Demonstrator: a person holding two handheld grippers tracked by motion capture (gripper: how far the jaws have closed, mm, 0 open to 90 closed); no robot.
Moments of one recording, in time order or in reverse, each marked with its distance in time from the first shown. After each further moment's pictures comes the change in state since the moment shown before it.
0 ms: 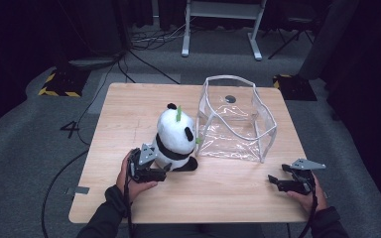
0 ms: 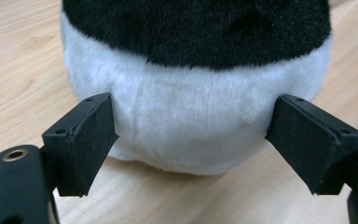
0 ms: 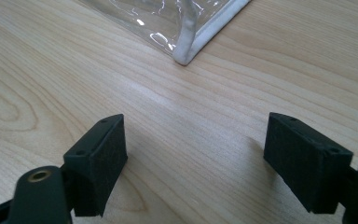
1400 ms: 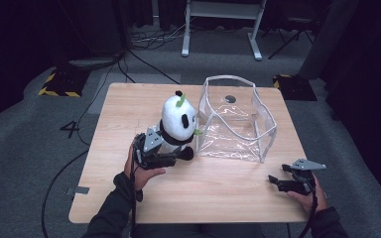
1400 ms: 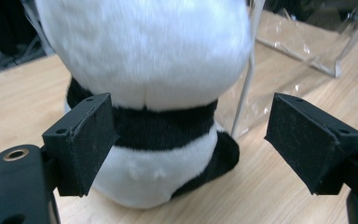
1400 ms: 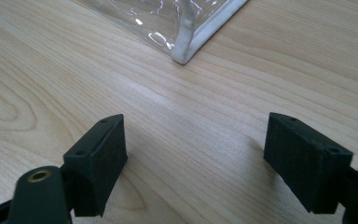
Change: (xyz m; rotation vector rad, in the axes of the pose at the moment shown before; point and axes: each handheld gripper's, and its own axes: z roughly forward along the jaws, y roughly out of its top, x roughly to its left) left arm -0.018 0.061 -0.019 -0.170 0.002 -0.020; right arm 0.000 0.000 -0.001 0.001 -0.004 0.004
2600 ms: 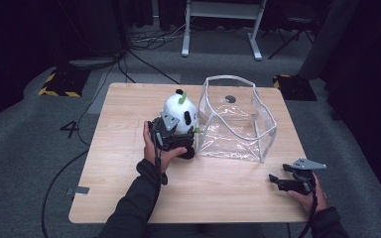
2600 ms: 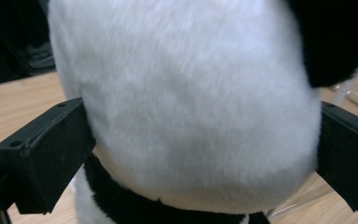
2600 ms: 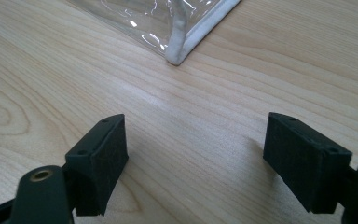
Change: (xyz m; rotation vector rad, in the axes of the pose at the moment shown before) left arm -0.007 0.036 0.060 0.018 0.210 -0.134; right arm -0.001 0.000 0.000 -0.001 -0.014 0.018
